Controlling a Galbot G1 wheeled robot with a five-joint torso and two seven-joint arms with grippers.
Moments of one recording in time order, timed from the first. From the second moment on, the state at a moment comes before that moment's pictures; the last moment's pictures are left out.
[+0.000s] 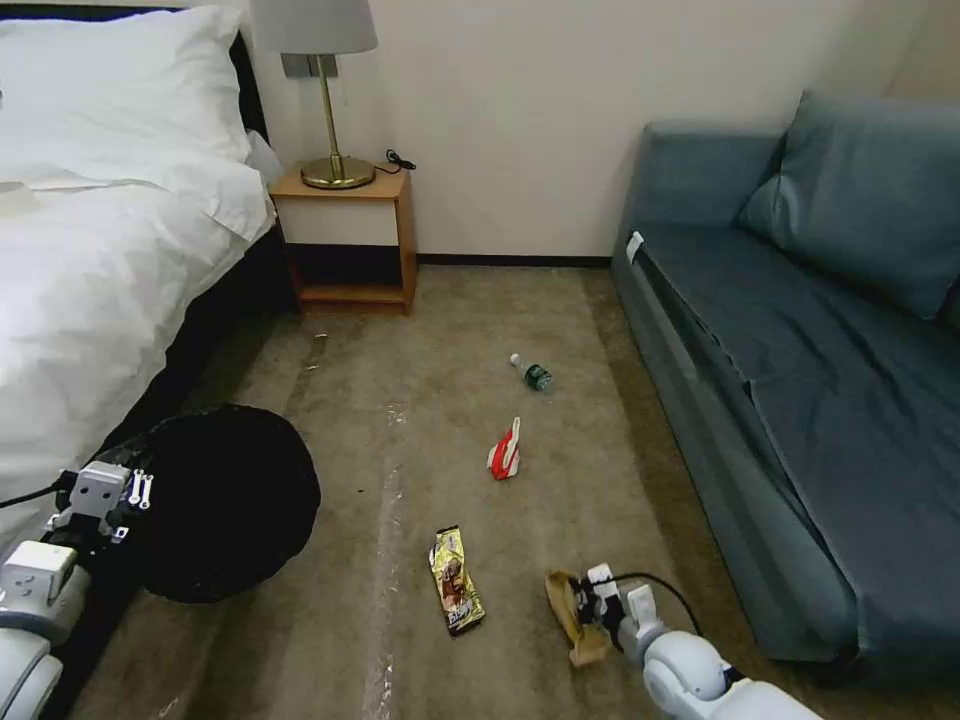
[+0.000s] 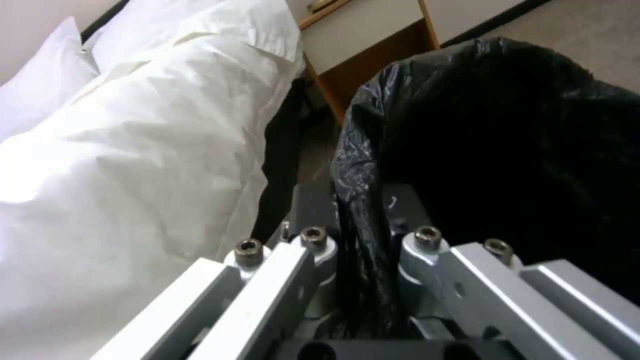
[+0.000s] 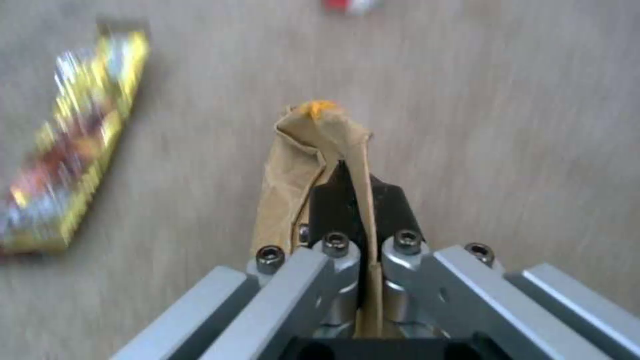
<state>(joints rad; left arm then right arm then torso) 1.76 -0.91 -0.98 -2.05 -0.24 0.09 -0.02 -1.09 0.92 -0.16 1.48 0.60 -0.15 0.10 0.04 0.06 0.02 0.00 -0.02</state>
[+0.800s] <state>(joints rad) 1.63 -0.97 -0.83 -2.04 -0.25 0.08 -0.03 -0.77 0.90 -0.31 1.97 0.83 -0.21 0.09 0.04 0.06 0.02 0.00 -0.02</state>
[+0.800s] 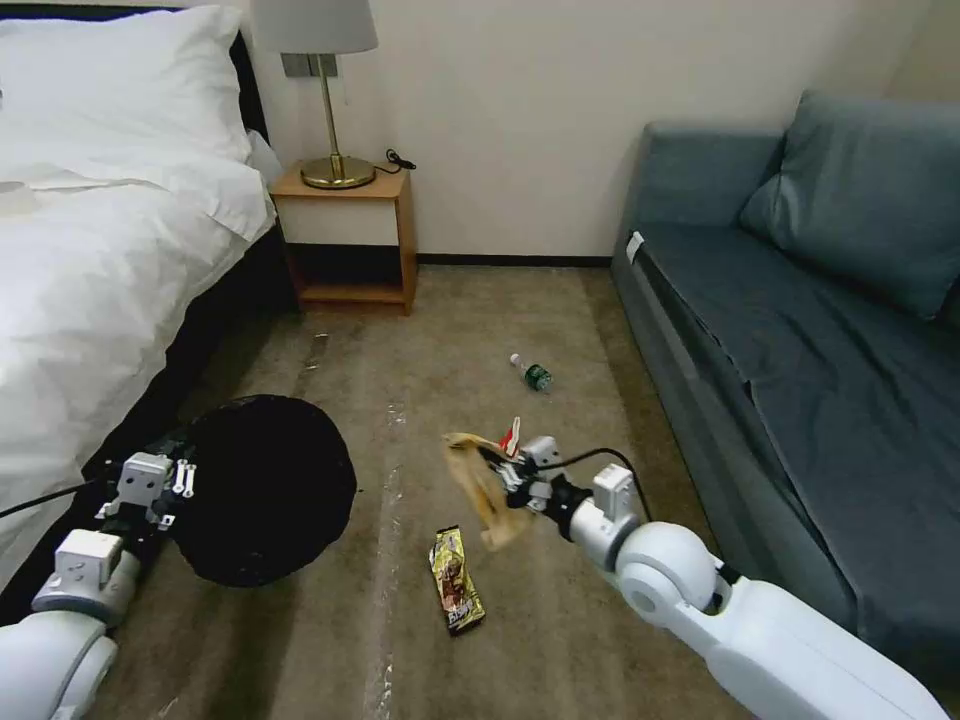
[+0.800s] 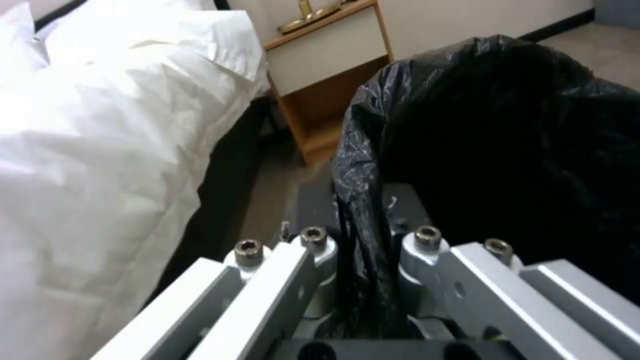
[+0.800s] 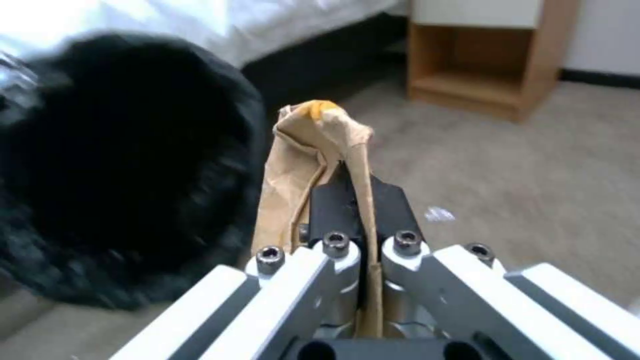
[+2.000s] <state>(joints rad) 1.53 -1.04 -0.76 -1.94 -0.26 0.05 -0.01 -0.53 1.38 -0.61 1.47 0.82 0.00 0.07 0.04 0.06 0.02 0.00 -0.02</state>
